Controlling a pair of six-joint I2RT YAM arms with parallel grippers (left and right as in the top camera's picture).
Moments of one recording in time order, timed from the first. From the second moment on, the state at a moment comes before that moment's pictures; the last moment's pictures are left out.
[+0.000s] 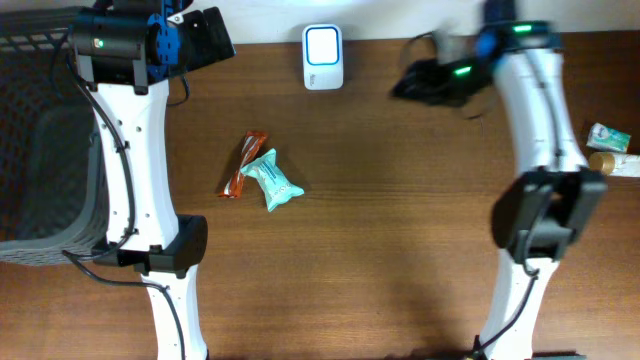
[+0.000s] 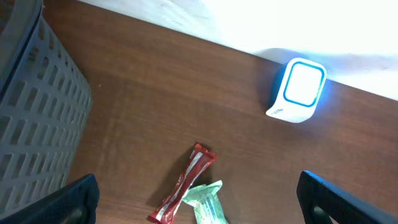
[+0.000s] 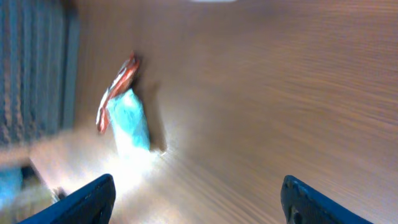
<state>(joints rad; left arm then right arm) -0.14 2.27 3.06 -1.69 -0.13 -0.41 0.04 2.26 2.21 -1.26 -0.70 -0.13</state>
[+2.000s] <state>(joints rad) -0.14 2.27 3.06 -1.69 -0.13 -0.41 0.20 2.27 2.01 -0.38 0.44 0.18</state>
